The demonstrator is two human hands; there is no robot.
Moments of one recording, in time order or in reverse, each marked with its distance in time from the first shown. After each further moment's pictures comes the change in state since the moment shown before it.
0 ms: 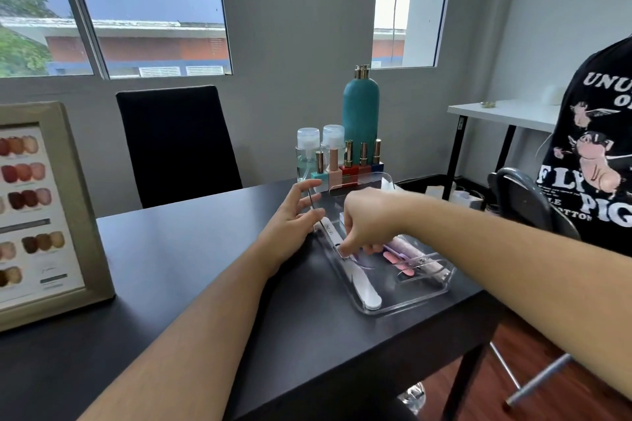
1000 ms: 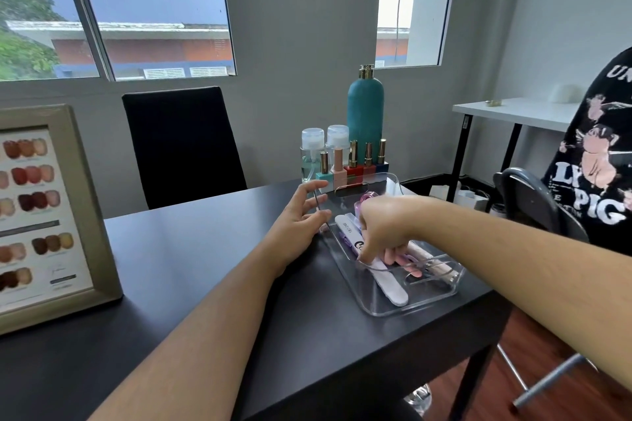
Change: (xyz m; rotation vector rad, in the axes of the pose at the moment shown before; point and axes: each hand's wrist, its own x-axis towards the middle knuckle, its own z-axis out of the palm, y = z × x) left_hand 0.002 -0.002 -0.001 0.021 -0.013 -0.006; right_hand -0.007 0.003 0.003 0.152 -0.069 0.158
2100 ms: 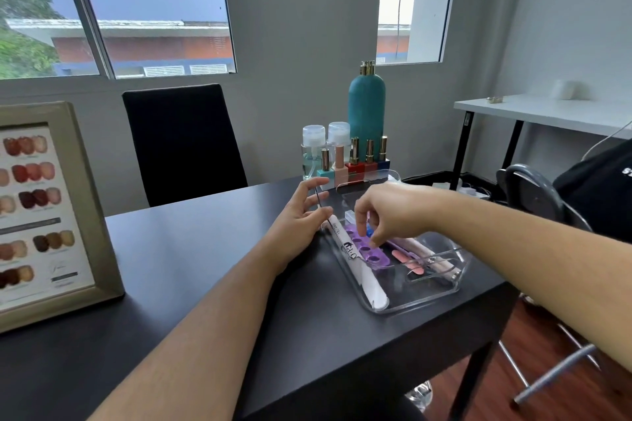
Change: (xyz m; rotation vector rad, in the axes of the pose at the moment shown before) left_hand -0.002 0.004 0.001 0.024 0.004 0.001; right_hand 0.003 0.015 -0.004 -0.129 0.172 -0.224
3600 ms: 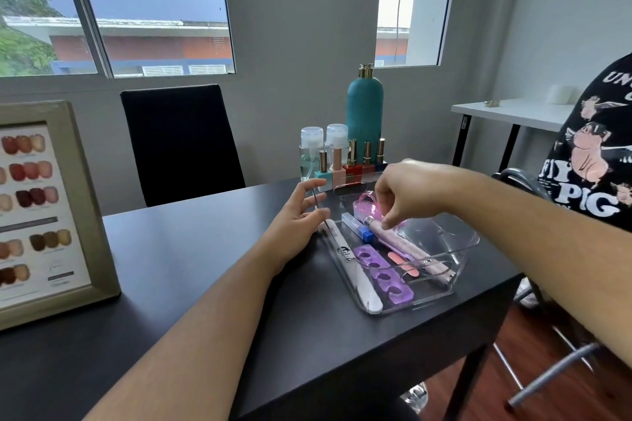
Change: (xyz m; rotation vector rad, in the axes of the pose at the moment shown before) left_hand 0.002 -0.004 -0.001 -0.014 -0.001 -0.016; right_hand -0.011 0.014 -0.026 -0.089 0.061 0.082
